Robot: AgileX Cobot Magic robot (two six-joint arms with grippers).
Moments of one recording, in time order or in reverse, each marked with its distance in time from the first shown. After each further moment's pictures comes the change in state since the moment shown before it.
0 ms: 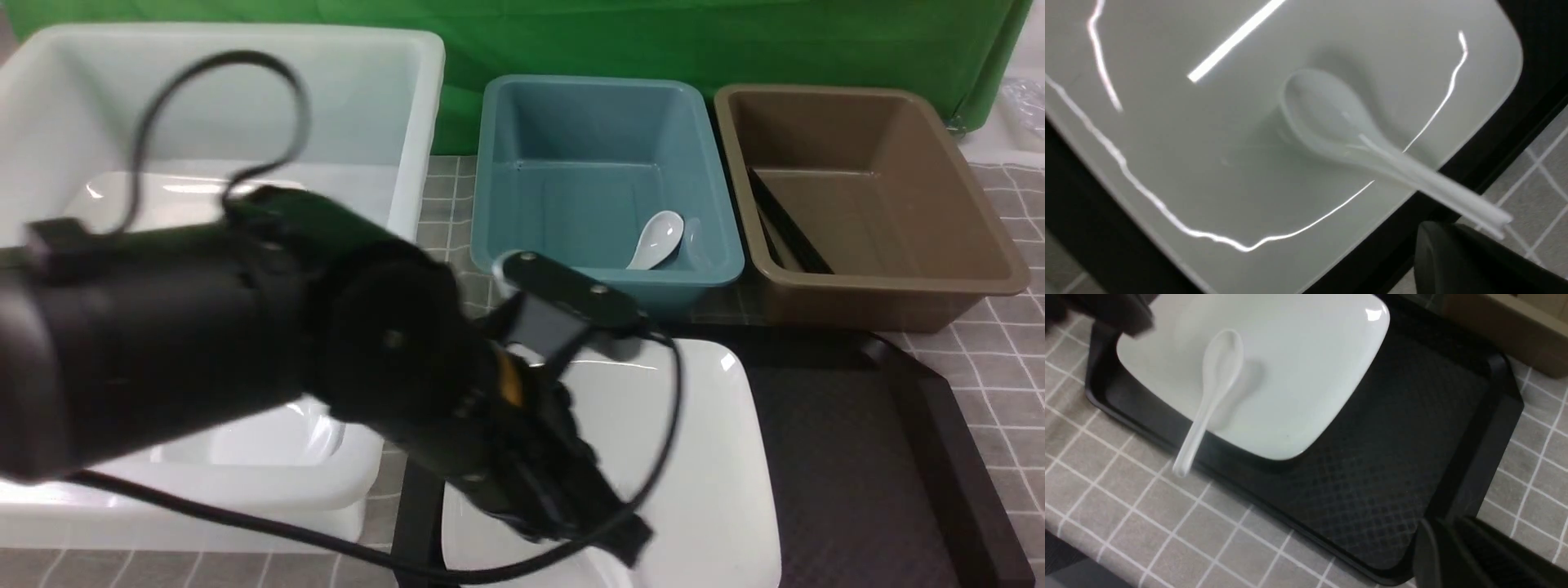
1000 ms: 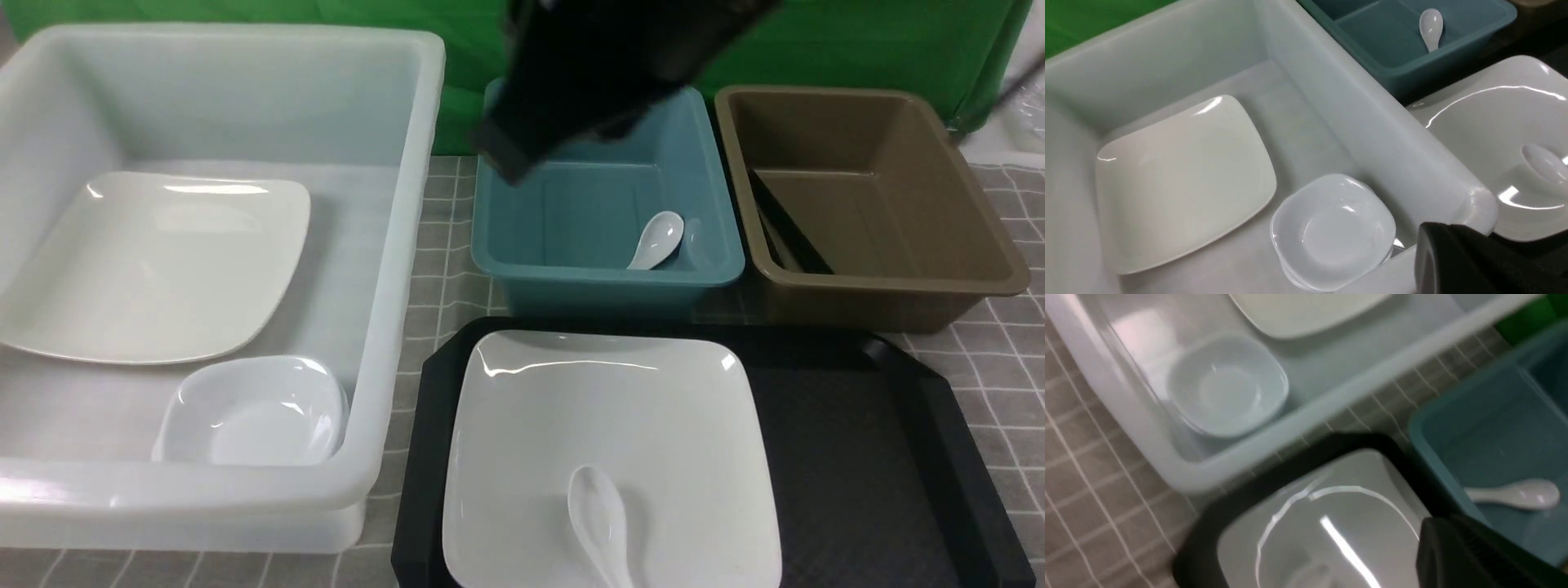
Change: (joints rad) right arm 0.000 1.018 -1.013 0.175 0.008 -0.419; left arm 0.377 -0.995 0.196 0.318 0.221 0.152
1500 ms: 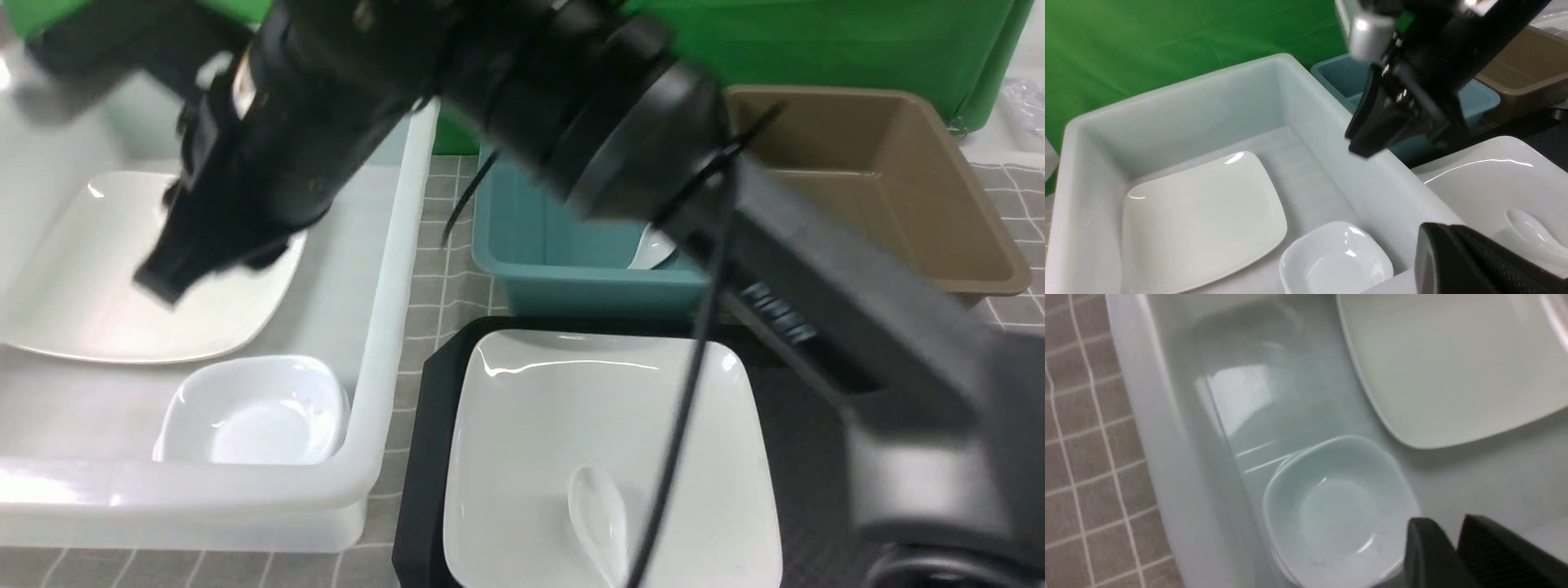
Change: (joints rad) right arm 0.045 0.654 -0.709 0.242 0.000 -0.122; left arm 0.000 -0.264 0.001 0.024 0.009 -0.066
